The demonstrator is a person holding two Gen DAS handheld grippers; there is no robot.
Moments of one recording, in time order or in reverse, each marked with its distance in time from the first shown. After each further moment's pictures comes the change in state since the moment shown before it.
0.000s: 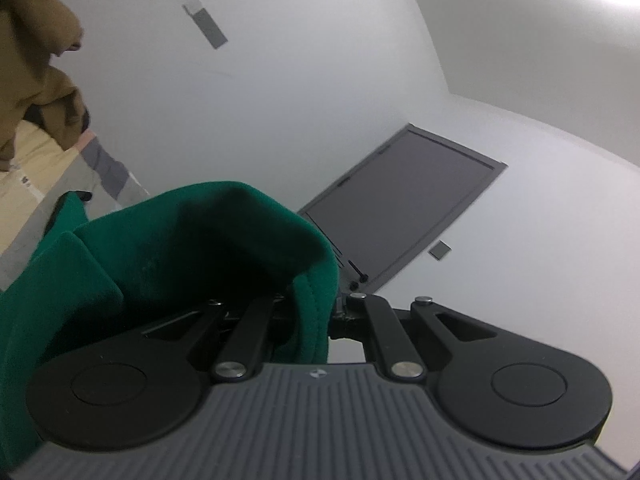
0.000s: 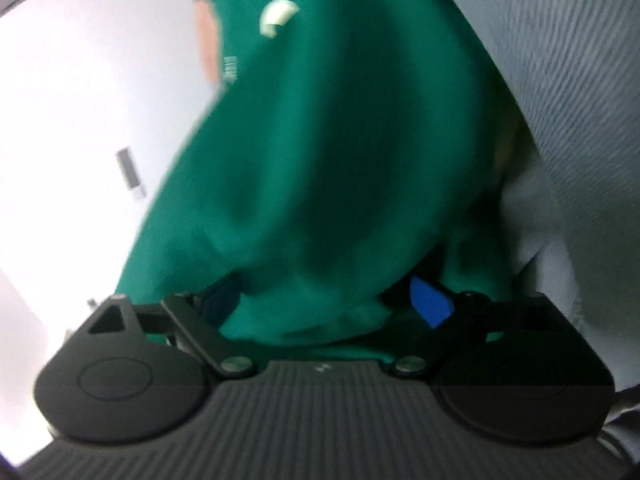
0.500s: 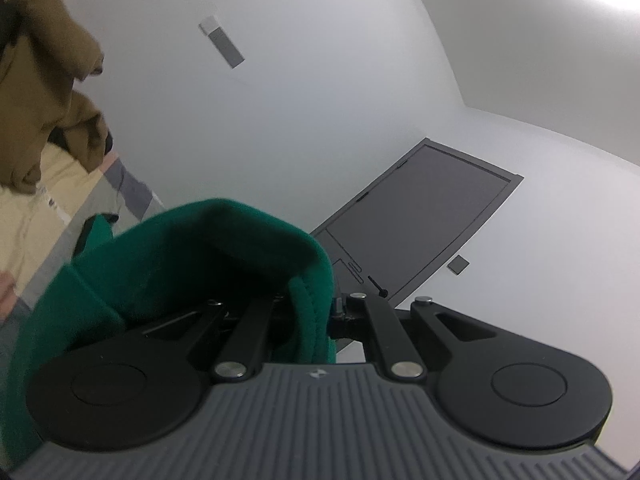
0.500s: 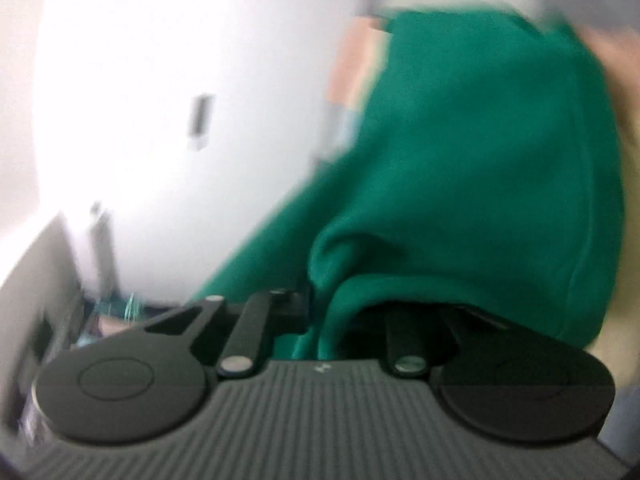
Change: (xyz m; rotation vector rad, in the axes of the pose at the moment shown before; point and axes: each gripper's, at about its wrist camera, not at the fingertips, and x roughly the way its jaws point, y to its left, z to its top) left arm -0.025 0.002 0.020 0.020 -0.049 0.052; right arm -0.006 0.135 0.042 -0.637 -0.070 0.119
